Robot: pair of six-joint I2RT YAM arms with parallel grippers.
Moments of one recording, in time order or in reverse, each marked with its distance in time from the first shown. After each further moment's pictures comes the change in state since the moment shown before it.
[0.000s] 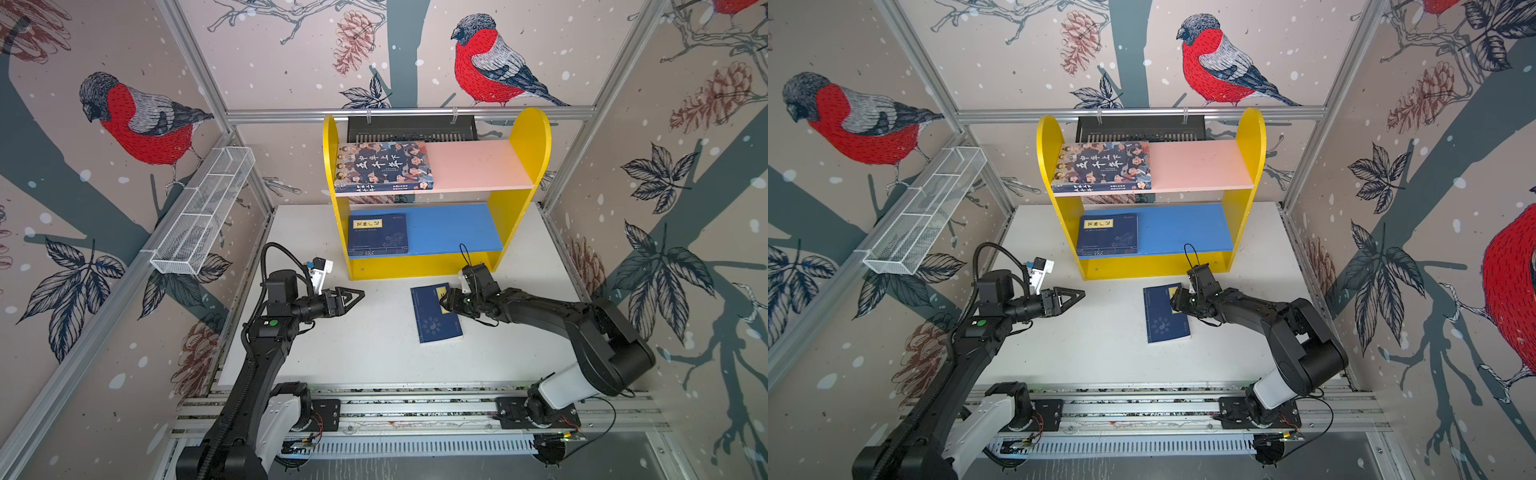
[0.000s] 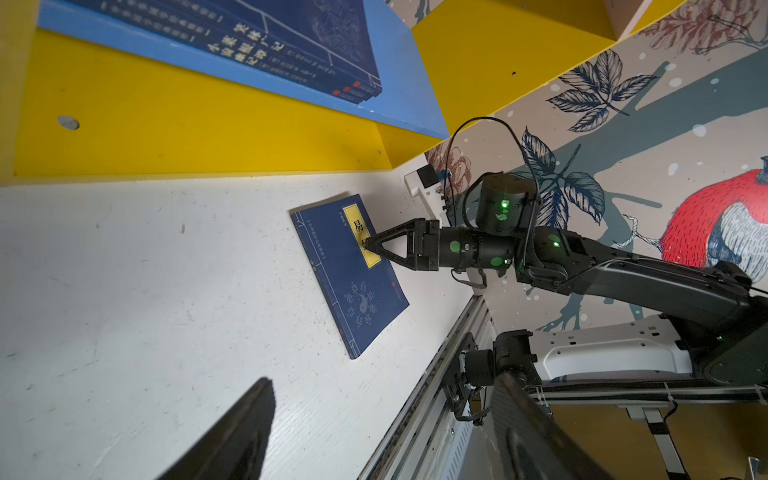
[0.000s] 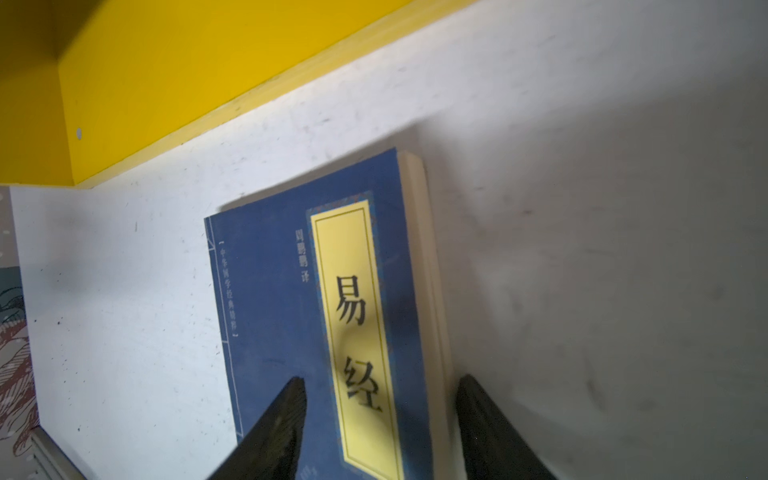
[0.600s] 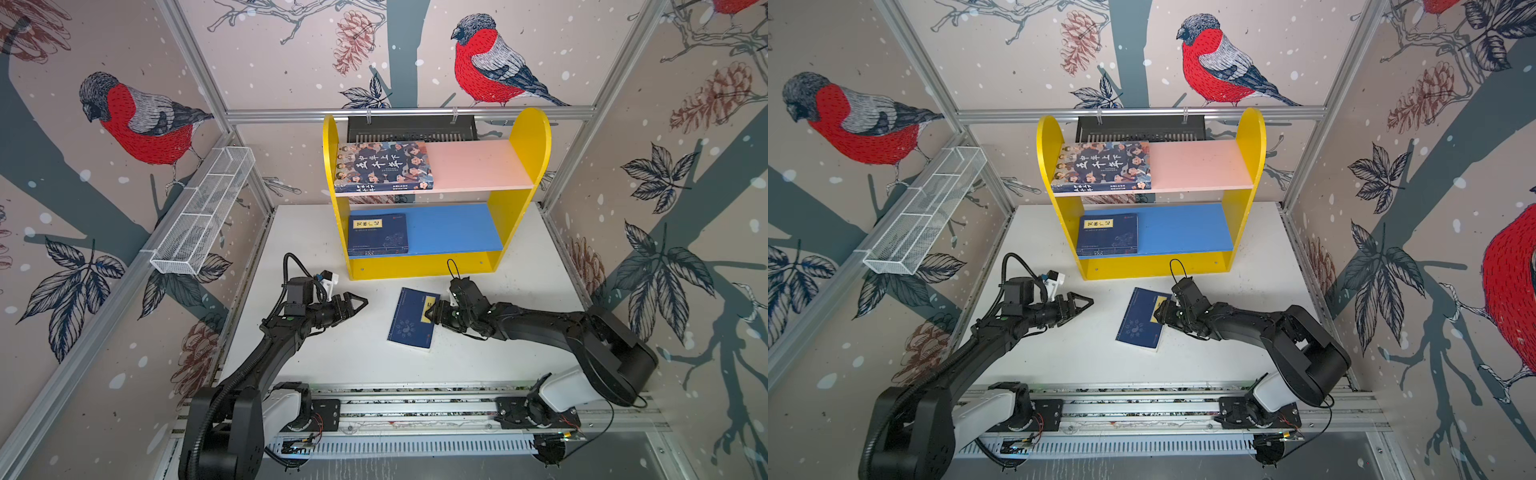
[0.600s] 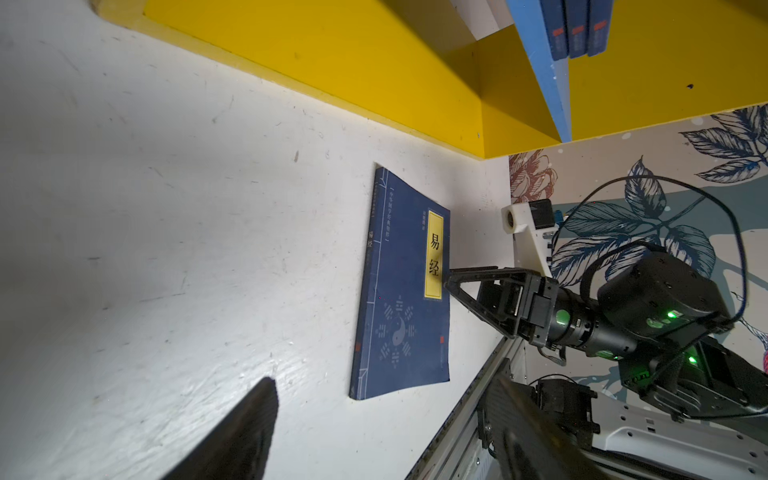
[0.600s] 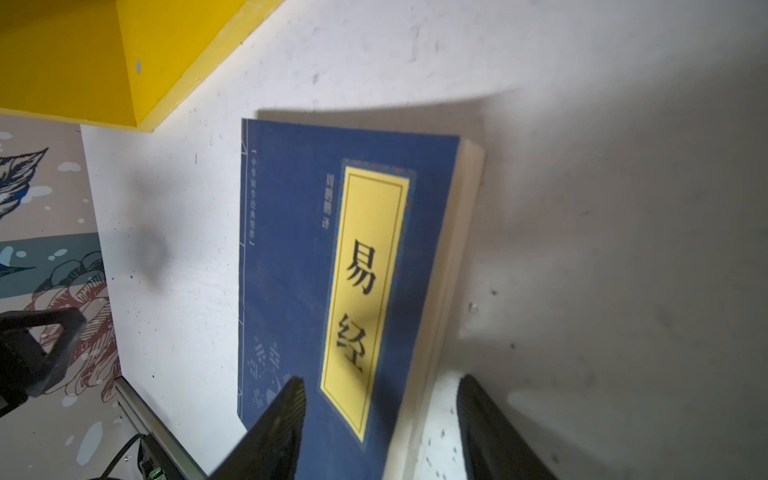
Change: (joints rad) left arm -0.076 0.225 -0.115 0.181 -0.196 -0.131; right arm 0.153 -0.025 -0.071 0.120 0.010 0.206
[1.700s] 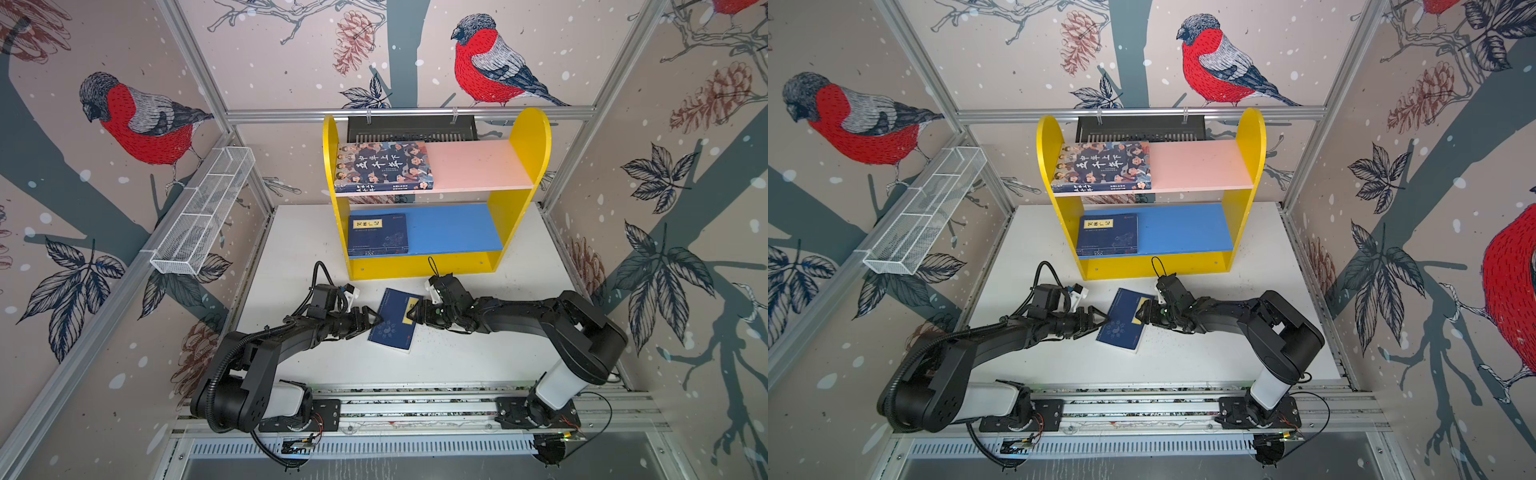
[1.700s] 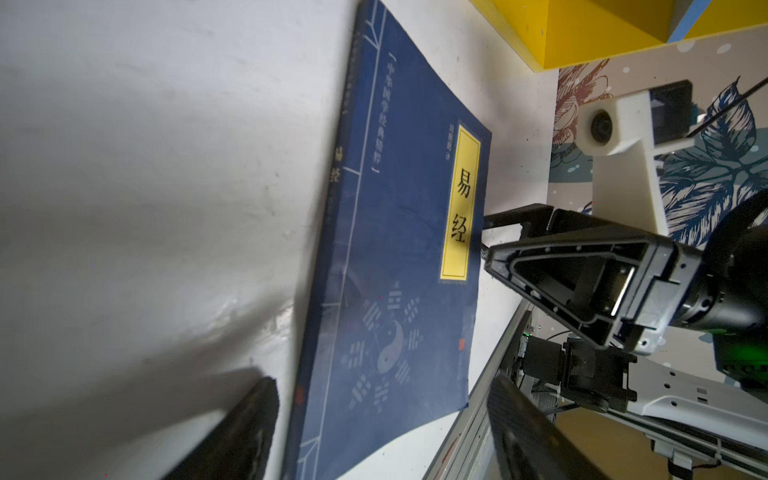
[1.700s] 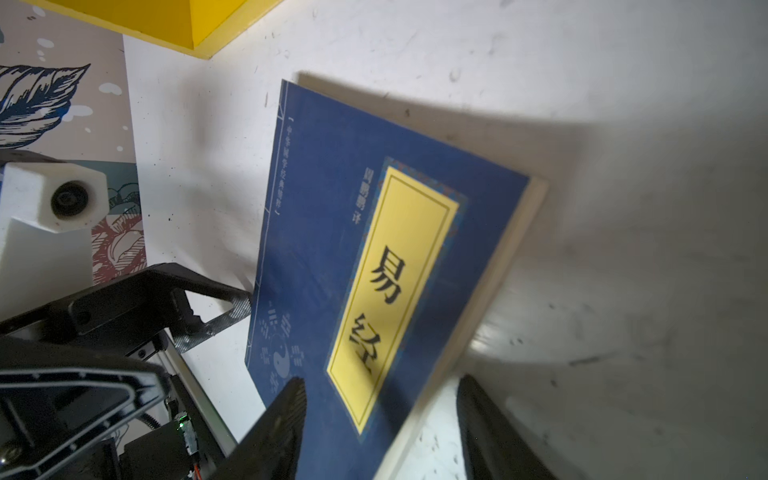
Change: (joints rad) left arm -0.198 0.247 -0.059 0.199 -0.013 -0.044; right arm 0.067 0.128 0.105 0.059 -0.105 -0.055
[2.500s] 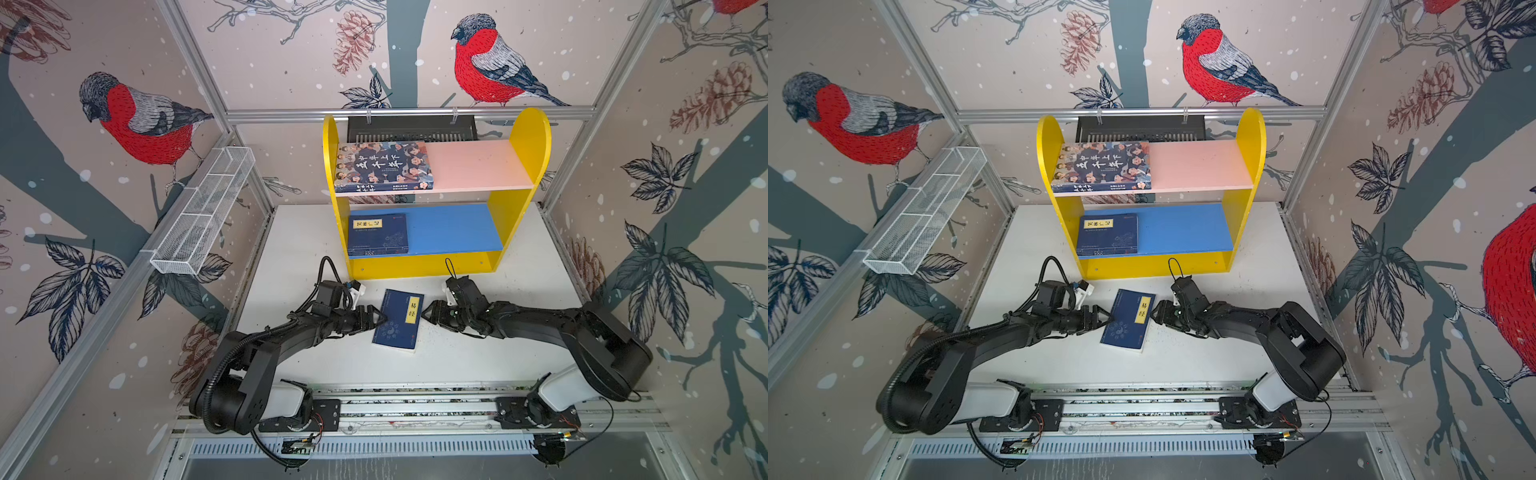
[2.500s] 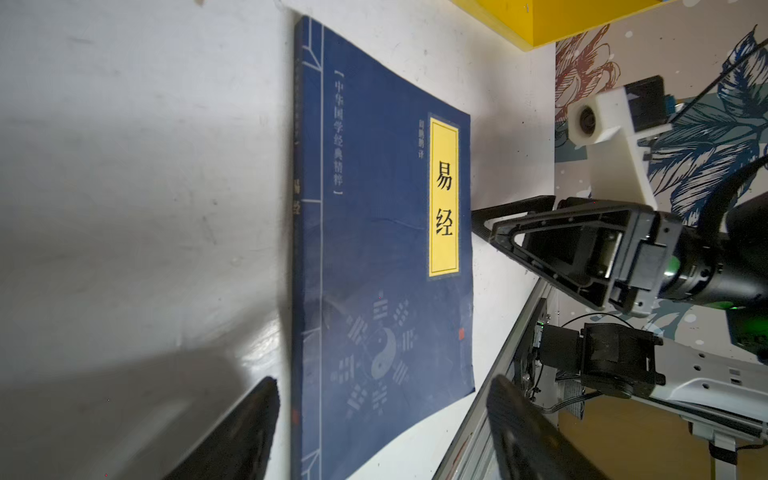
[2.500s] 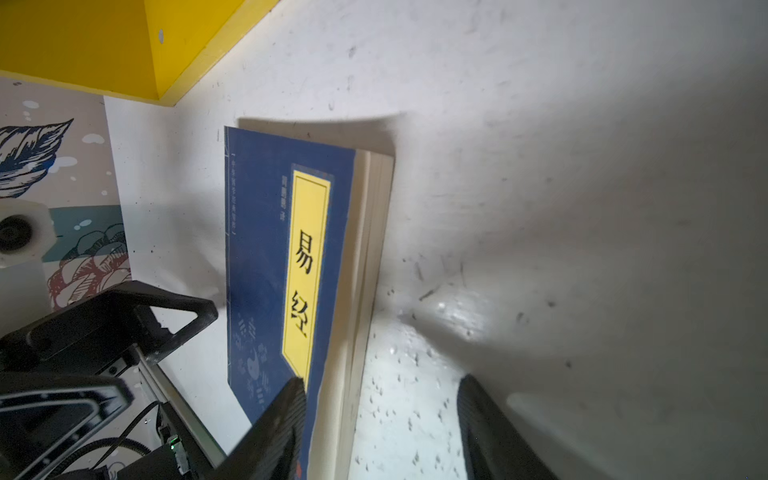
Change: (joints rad) left arm -0.043 0.003 0.045 -0.034 -0.042 0.064; right arm -0.063 -0.107 -0.099 -0.022 0.015 0.025
